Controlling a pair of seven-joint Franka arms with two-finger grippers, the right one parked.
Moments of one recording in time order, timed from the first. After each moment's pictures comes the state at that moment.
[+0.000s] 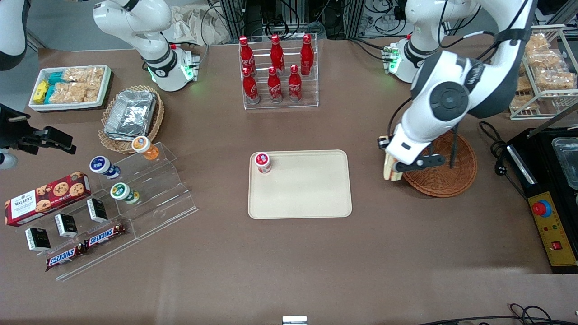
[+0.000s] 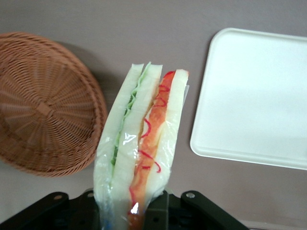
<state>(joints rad) 0.14 0.16 -0.60 -1.90 0.04 1.86 -0.59</state>
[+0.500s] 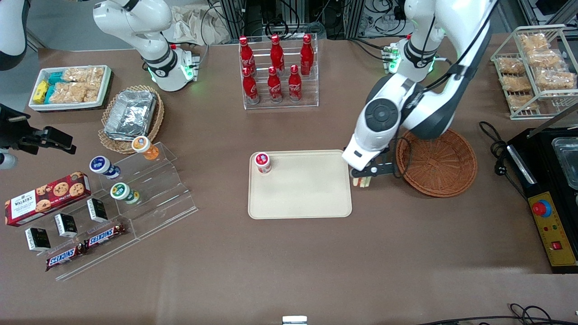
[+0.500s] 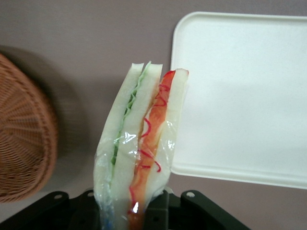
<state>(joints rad) -0.02 0.36 -0.60 -1.88 0.22 1.99 -0.80</state>
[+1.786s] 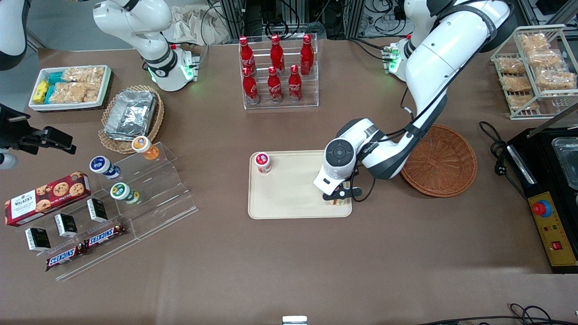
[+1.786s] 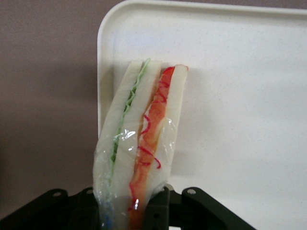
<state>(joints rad) -0.11 0.73 -0.59 -1.69 0.44 2.10 -0.99</state>
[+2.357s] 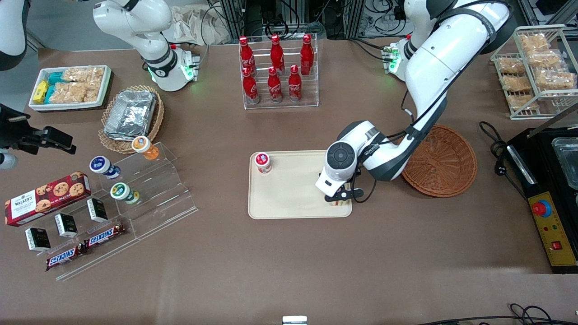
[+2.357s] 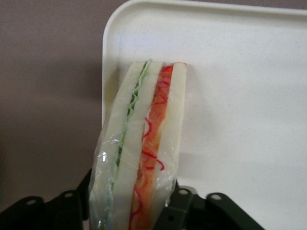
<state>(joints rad) -0.11 0.74 -0.58 -1.68 0.44 2.10 -1.00</state>
